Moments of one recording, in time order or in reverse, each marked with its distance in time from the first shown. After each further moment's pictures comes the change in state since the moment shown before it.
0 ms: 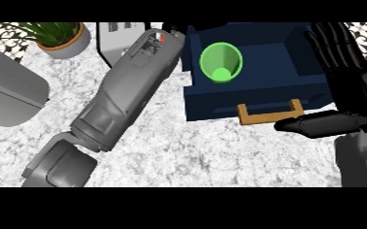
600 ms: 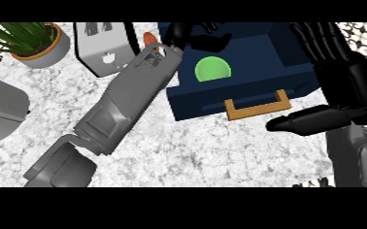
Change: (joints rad) left arm 0.036 0.000 -0.178 0.092 0.076 -0.067 0.031; right arm -0.065 0.006 0.036 0.025 -0.018 0.036 -0.009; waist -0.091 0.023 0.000
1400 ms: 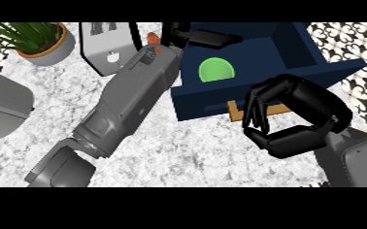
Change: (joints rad) left arm 0.043 0.000 0.061 -0.096 0.256 0.007 -0.237; right arm -0.009 -0.100 0.220 0.009 -0.142 0.360 0.114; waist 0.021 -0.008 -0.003
